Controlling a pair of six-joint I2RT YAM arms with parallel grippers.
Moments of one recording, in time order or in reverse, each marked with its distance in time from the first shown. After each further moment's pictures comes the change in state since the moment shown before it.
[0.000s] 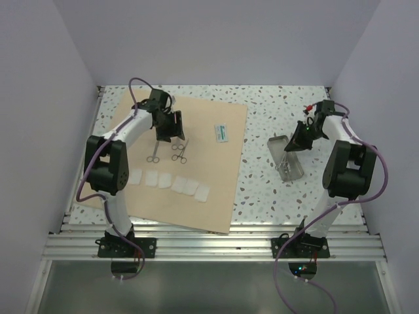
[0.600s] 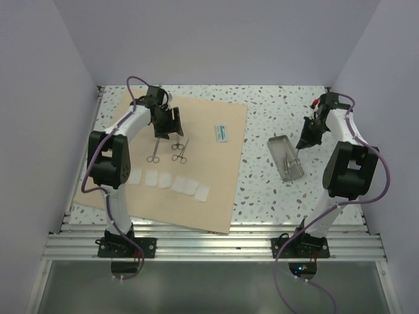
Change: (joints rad) left arm 0.043 0.085 0.081 -0.010 0.044 0.000; right arm 0.000 0.000 0.164 -0.146 0.261 -0.042
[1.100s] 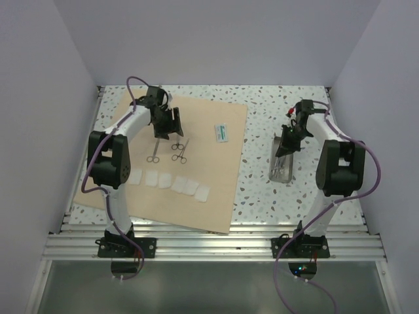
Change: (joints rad) left arm 0.005 0.004 0.006 0.000 -0.001 0.000; right arm 0.155 0.016 -0.131 0.051 -0.072 0.042
